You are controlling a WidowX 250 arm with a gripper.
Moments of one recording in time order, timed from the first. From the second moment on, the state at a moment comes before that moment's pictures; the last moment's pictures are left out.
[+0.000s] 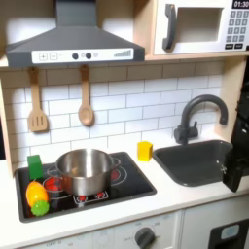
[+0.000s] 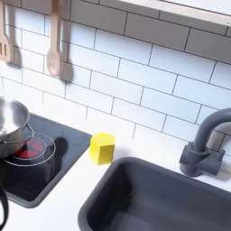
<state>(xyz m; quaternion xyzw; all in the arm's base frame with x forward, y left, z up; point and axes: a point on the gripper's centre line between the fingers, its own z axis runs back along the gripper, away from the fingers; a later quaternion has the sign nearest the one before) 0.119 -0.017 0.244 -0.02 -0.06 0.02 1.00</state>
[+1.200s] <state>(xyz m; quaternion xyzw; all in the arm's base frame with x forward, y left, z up) 0.172 0.002 0.237 0.00 -0.07 0.02 1.00</state>
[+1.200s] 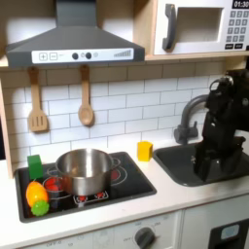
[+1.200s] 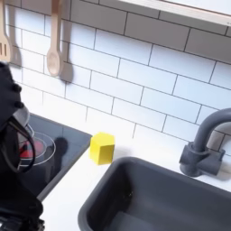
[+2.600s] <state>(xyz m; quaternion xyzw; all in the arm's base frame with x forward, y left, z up) 0.282 0.072 0.231 0.02 -0.10 0.06 0.99</state>
